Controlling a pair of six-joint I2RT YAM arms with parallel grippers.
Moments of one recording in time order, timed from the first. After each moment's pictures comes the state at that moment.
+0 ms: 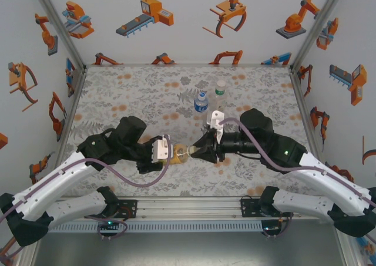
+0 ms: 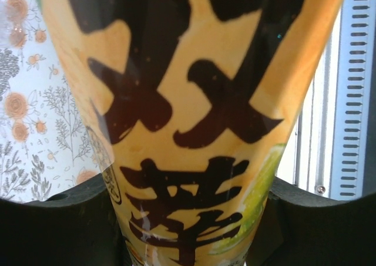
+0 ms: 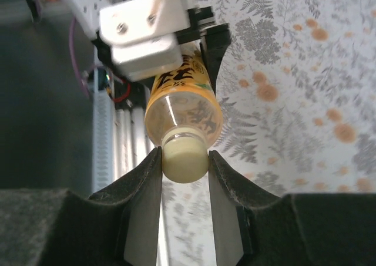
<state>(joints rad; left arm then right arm) -0.90 0.94 0.99 -0.89 0.38 0.64 1.01 0.93 1.10 -0.46 -0.42 -0.01</state>
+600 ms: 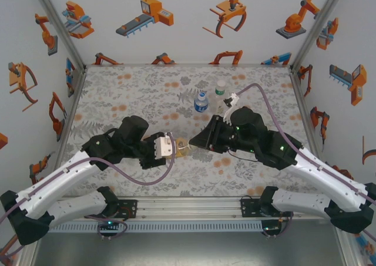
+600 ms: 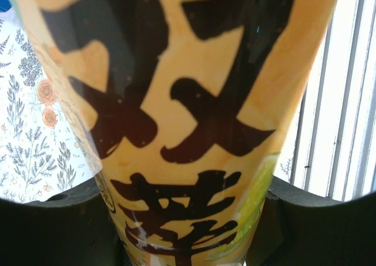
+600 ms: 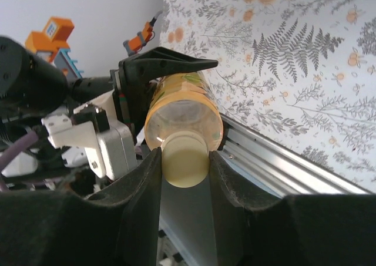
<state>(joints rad) -0.89 0.96 0.95 -0.80 0.28 0.64 1.01 1.00 1.16 -0.65 -0.05 1.11</state>
